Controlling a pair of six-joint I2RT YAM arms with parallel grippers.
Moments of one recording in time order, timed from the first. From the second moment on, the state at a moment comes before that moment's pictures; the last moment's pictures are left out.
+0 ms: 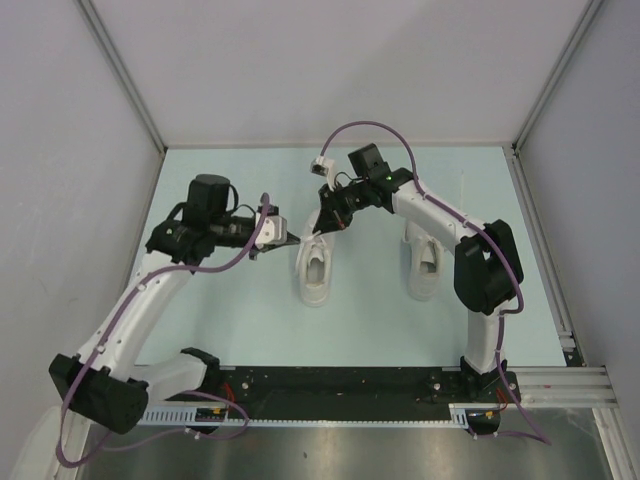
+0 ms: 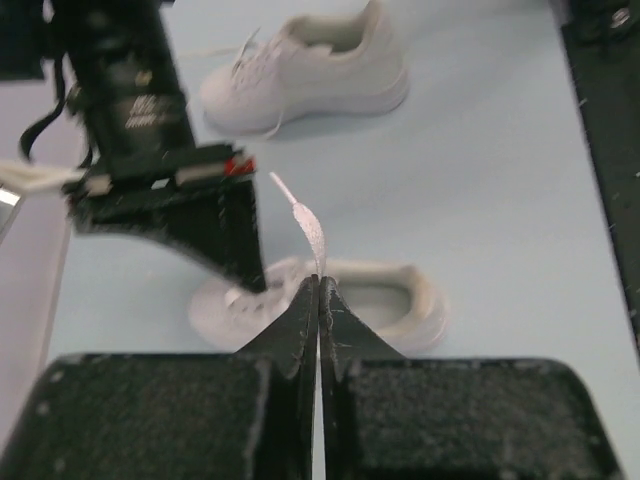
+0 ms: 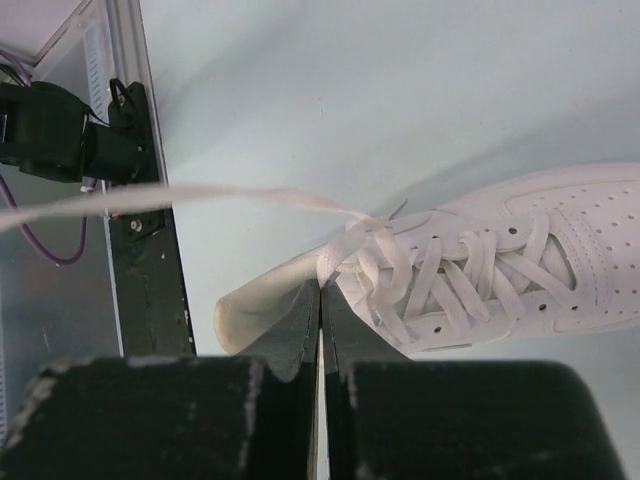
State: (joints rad) left arm -0.35 1.13 1.17 -0.71 0.96 0.96; right arm 0.58 1.94 1.66 -0.53 -0.88 -0.10
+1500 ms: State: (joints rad) left arm -0.59 1.02 0.86 -0.08 0.79 0.71; right arm 0.56 2.04 1.75 -0.71 -1.09 -0.27
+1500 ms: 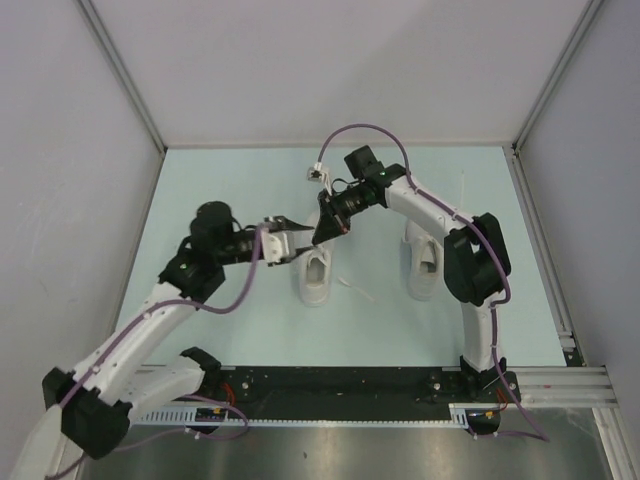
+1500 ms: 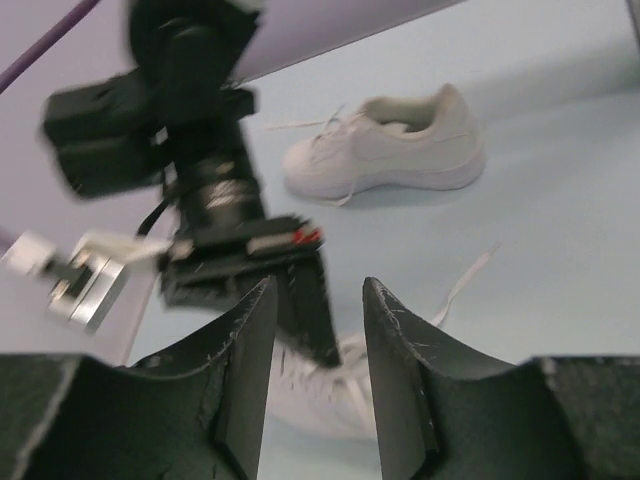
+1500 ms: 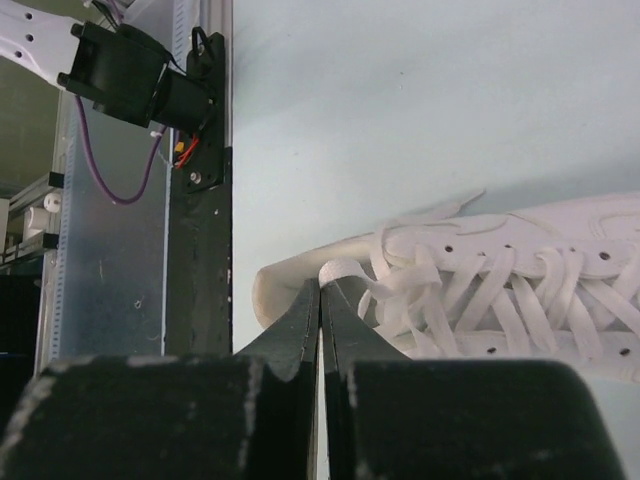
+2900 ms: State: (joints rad) left arm -0.13 1.01 0.63 -0.06 0.87 0.25; right arm 0.76 2.16 1.82 -0.70 -0.79 -0.32
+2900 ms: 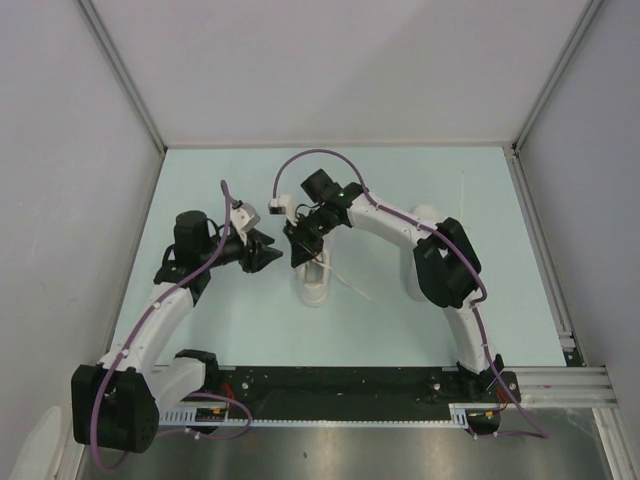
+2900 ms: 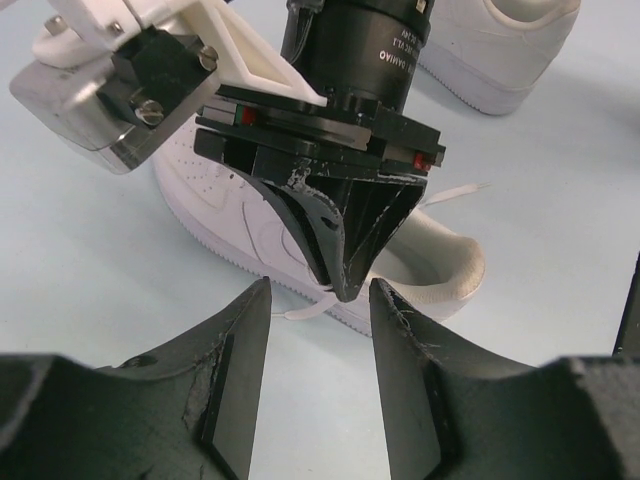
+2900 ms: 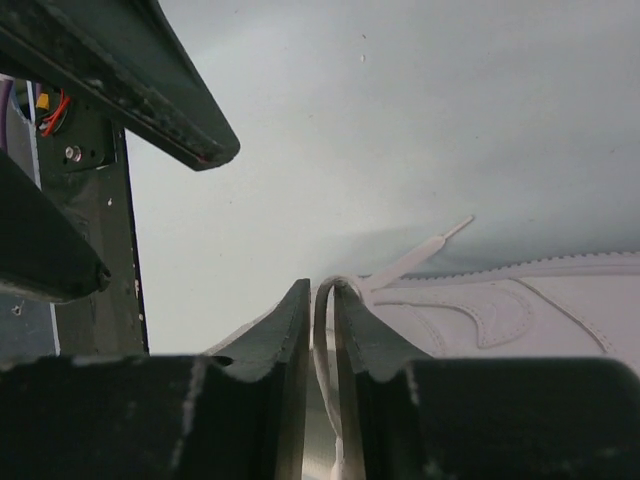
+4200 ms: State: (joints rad) left arm -0.13 1.06 0.63 0.01 0.87 0.19; right arm 0.76 2.09 1.99 -0.98 -0.71 -0.51
